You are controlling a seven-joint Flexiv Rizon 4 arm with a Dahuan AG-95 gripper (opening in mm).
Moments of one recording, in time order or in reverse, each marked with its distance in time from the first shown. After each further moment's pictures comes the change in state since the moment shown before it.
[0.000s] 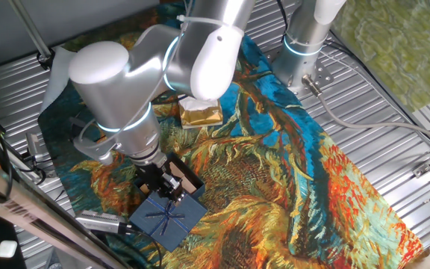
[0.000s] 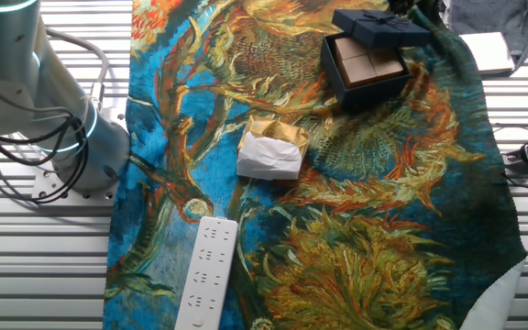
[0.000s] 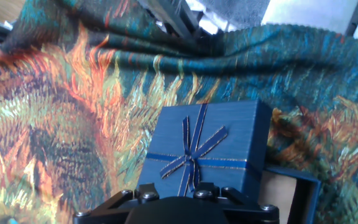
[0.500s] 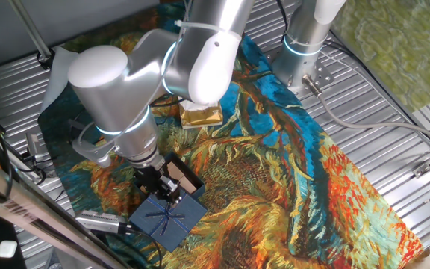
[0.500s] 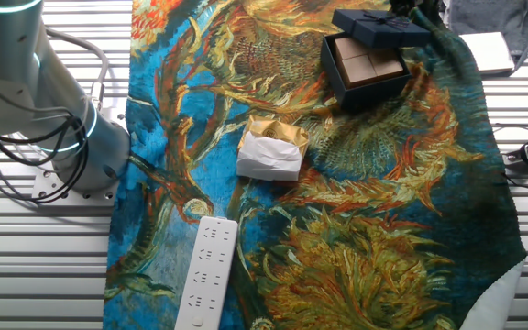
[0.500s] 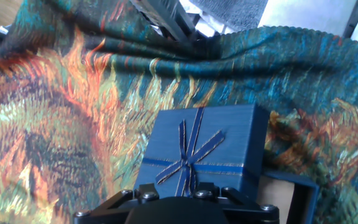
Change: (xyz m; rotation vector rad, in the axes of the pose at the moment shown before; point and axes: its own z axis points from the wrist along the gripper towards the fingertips) arm -0.005 -0.007 0.010 -0.002 -0.008 0.001
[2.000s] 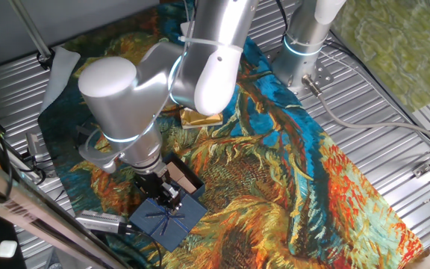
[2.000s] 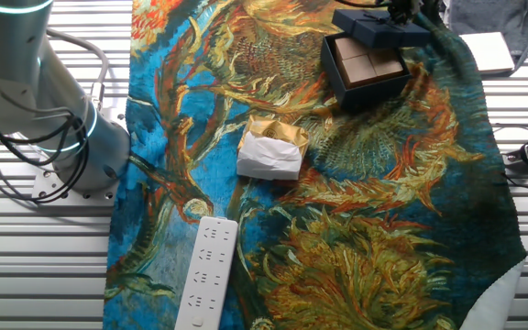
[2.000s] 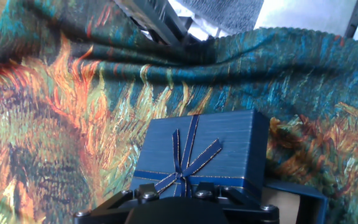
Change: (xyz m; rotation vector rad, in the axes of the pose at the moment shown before) arm -0.004 -0.003 0.027 0.013 -0.031 0.014
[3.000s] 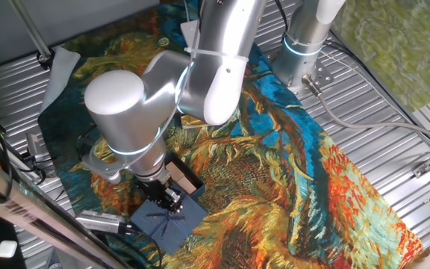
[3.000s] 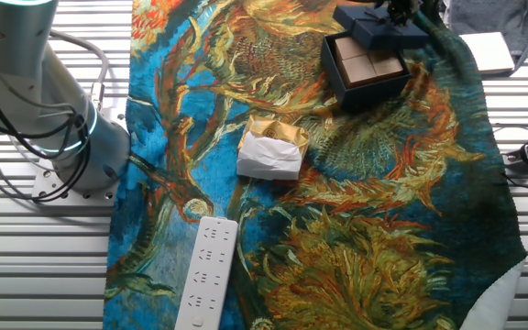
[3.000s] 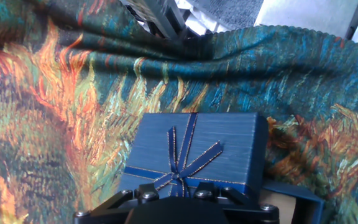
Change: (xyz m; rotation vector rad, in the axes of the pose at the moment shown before) arm 0.001 -0.002 0.008 0.065 0.036 -0.024
